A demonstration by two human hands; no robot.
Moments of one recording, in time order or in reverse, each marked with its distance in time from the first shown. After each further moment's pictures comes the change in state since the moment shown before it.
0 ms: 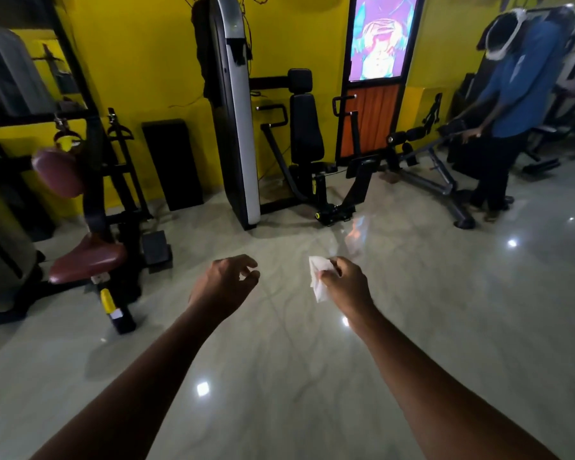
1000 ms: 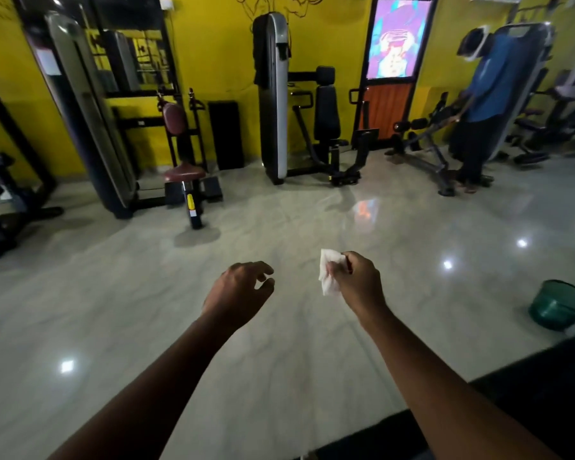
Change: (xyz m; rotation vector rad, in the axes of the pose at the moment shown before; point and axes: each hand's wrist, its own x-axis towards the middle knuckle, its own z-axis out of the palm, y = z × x) left_hand -0.887 0.289 -0.133 0.058 0.037 -0.034; right_hand -0.872 0.007 -0.265 -0.135 0.010 -0.122
